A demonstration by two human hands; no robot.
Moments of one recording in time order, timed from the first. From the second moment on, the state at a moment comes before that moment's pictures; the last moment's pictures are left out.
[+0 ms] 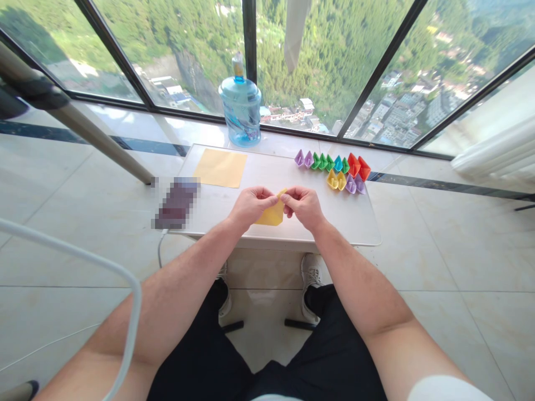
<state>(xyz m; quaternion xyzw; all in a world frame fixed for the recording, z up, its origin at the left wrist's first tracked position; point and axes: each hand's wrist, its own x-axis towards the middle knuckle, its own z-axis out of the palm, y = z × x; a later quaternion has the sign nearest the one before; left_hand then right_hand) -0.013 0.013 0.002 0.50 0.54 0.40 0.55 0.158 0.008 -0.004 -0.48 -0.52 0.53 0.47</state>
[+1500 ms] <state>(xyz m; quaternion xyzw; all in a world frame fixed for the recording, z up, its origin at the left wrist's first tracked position) -0.008 0.008 0.001 0.53 0.54 0.40 0.51 0.149 0.008 -0.008 -0.52 -0.53 0.45 0.50</state>
